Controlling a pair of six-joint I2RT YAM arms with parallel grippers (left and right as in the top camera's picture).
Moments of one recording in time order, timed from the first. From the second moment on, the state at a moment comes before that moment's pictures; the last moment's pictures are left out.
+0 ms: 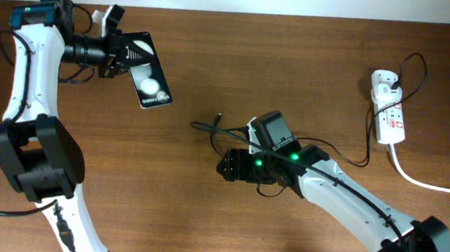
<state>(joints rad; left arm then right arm) 0.20 2.20 2.10 -1.44 1.11 0.11 0.56 1.57 0.91 -0.43 -0.41 0.59</state>
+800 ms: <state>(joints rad) 0.32 2.20 2.10 -1.61 1.20 0.20 0.56 1.57 1.12 -0.58 -0.34 0.54</state>
